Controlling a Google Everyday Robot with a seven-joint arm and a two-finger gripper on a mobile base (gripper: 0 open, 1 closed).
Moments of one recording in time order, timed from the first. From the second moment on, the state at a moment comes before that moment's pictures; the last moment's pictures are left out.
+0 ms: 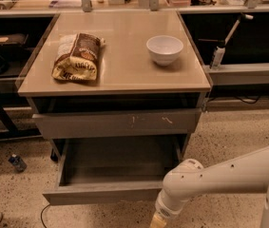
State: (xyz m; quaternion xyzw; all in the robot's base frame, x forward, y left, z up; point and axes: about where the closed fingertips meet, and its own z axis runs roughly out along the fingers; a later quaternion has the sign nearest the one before) arm 0.361 -0.094 0.416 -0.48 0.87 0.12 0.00
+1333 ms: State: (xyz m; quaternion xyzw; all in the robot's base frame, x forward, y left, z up) arm 0.397 -0.080 0.417 -0.49 0.86 0.09 0.03
